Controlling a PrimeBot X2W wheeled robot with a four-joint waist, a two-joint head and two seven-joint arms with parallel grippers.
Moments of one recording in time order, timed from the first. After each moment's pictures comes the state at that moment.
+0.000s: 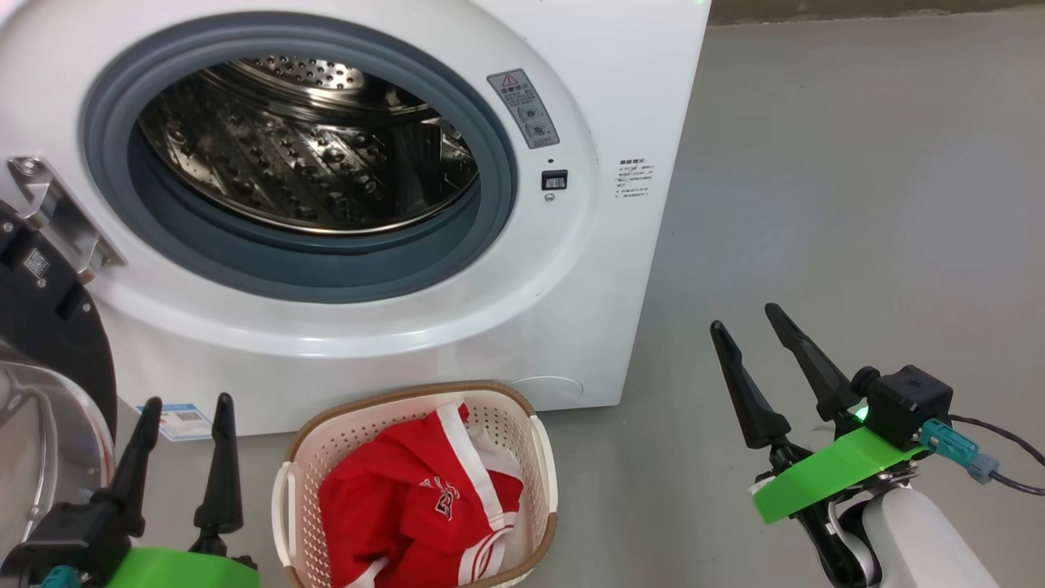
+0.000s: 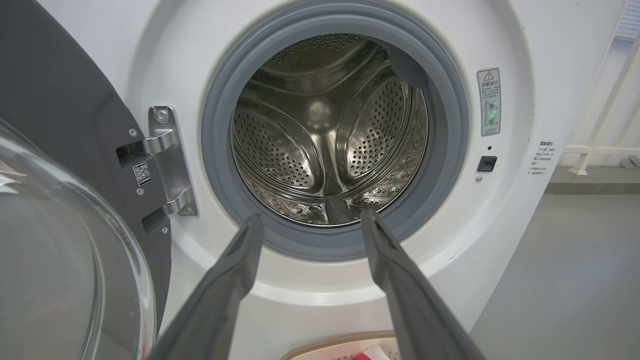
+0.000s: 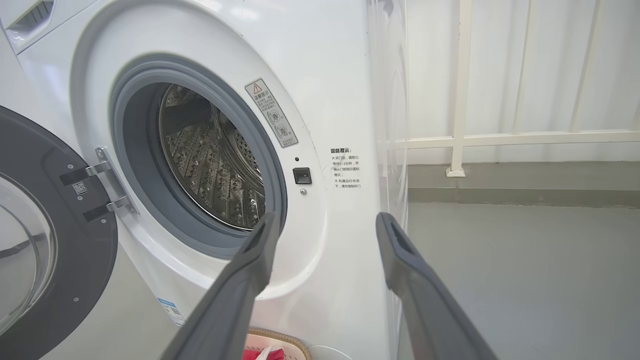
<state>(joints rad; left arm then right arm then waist) -0.04 0.28 -0.19 0.04 -0.44 0.08 -0.24 -0.26 -0.18 0.21 0.23 0.39 0.13 -0.26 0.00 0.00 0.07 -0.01</state>
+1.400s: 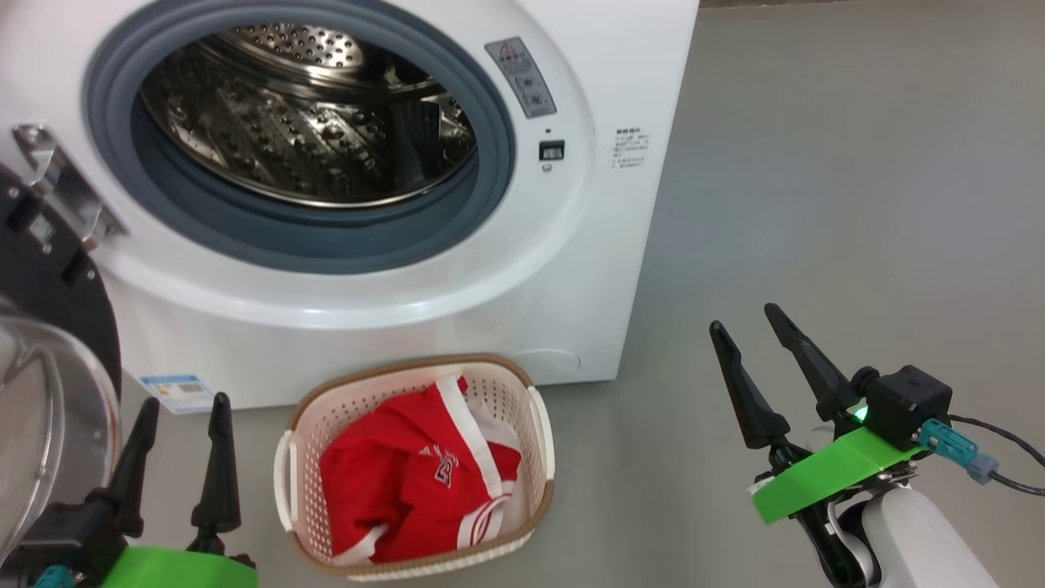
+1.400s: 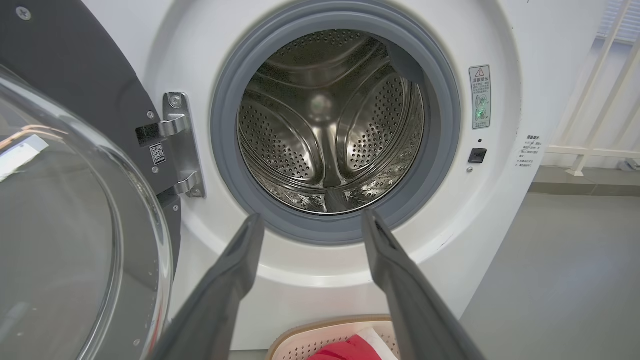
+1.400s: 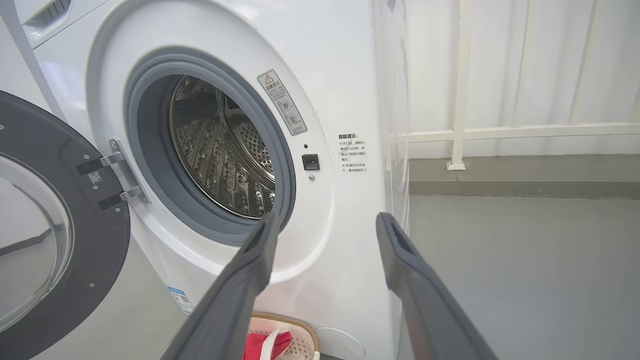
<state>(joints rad) -0.05 0.28 -0.19 0.04 -0.47 0.08 -0.24 -0.26 -0.18 0.21 0.23 0.39 0.13 -0.26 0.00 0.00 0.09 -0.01</state>
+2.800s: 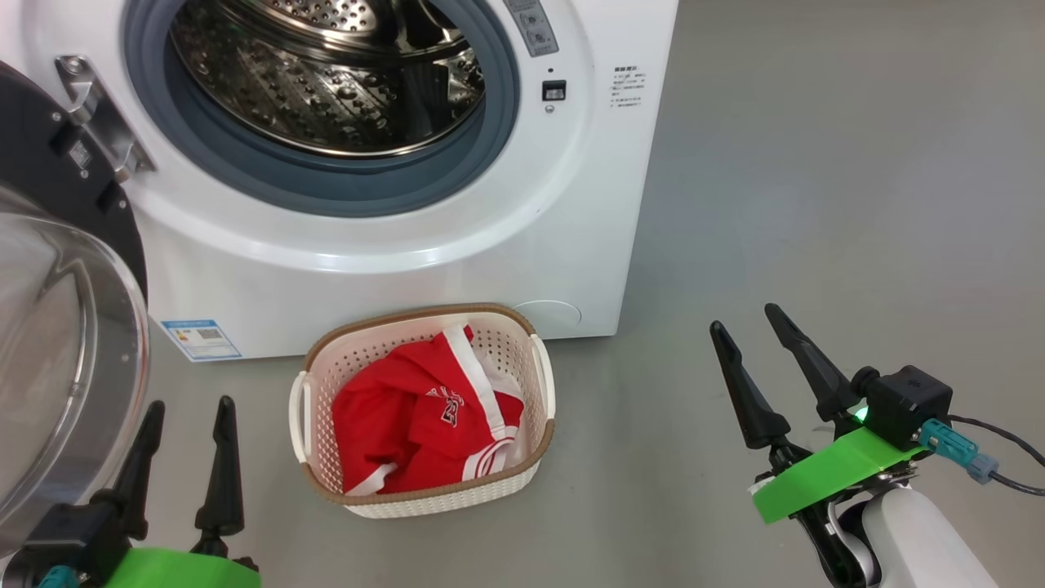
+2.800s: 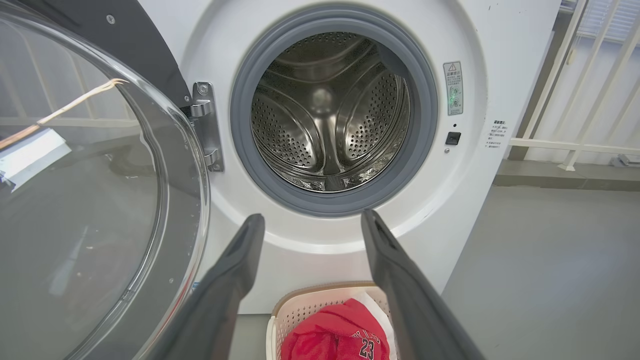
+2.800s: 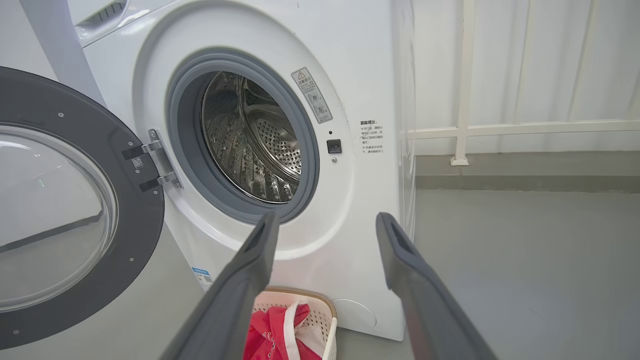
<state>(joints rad) -0.05 0.30 -0.21 0.04 -0.49 0.09 -0.24 -0.26 -0.18 0.21 0.23 0.39 0.13 -0.26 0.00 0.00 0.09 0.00</state>
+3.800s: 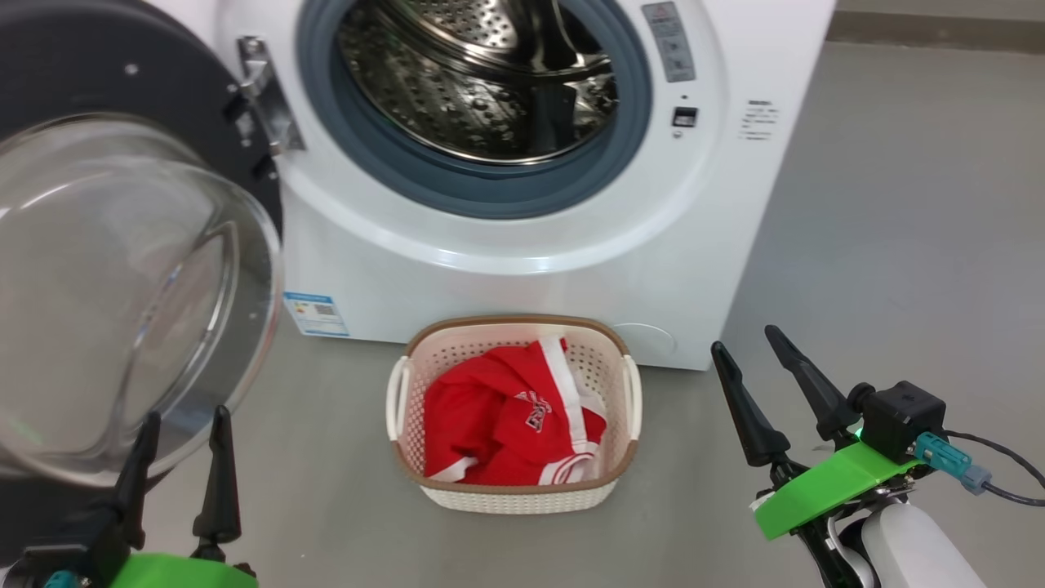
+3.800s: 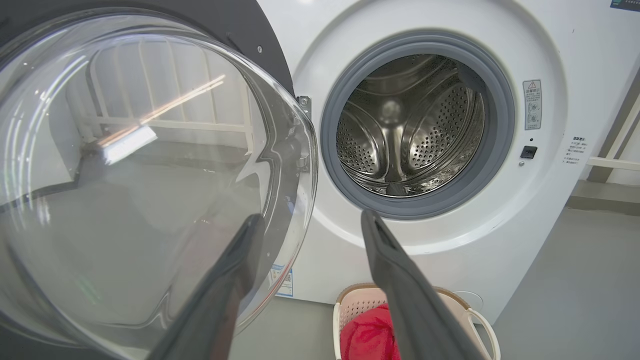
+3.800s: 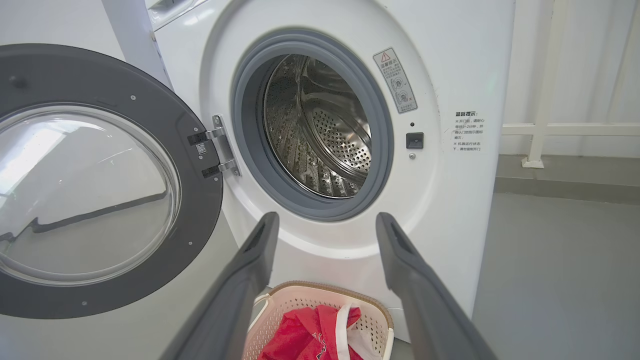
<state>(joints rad) -0.04 0.30 -0.21 0.07 -0.49 0.10 -0.25 -0.24 -0.18 0.21 0.26 0.39 0.13 -0.26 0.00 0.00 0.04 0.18</state>
